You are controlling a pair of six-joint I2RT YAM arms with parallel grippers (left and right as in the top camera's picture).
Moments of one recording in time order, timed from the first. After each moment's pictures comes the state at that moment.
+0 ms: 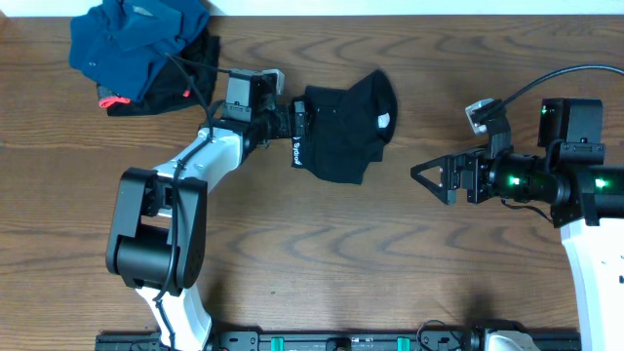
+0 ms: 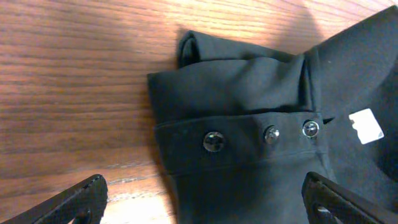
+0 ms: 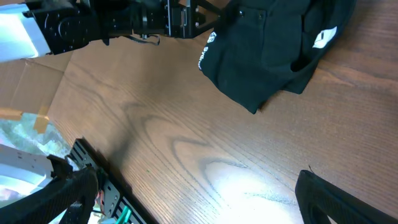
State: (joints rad) left arm -0.22 1.94 1.16 -0.08 0.36 -0.32; right arm -0.03 1.21 1.25 -1.10 -0.76 -0.08
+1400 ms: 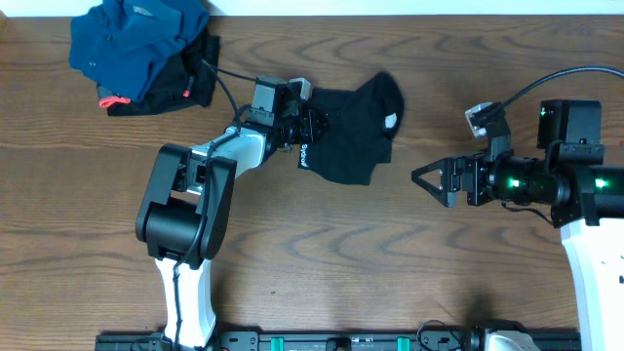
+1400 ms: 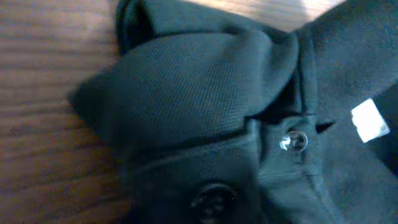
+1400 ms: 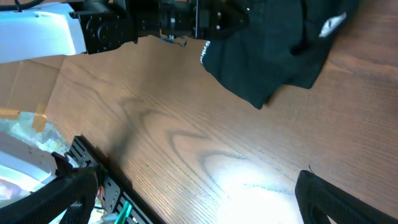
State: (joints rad) left arm -0.30 2.13 1.22 0.06 0.50 -0.42; right arm -0.03 1.21 1.25 -1.14 -0.74 -0.08
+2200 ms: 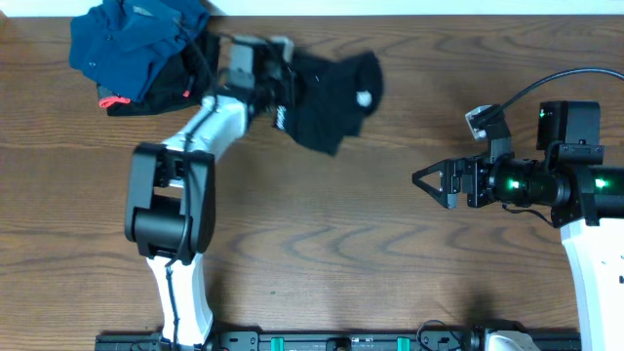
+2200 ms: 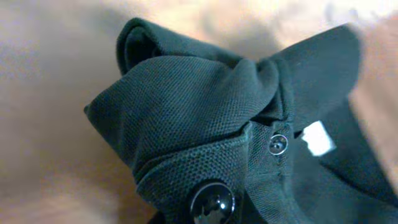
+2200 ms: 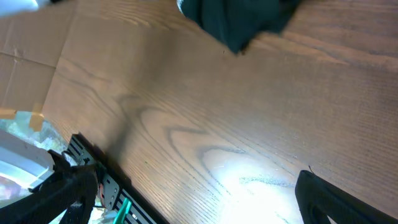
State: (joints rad) left arm -0.19 2.13 1.49 -0.13 0.41 -0.19; right arm -0.03 1.21 1.25 -1.16 -0.72 -0.08
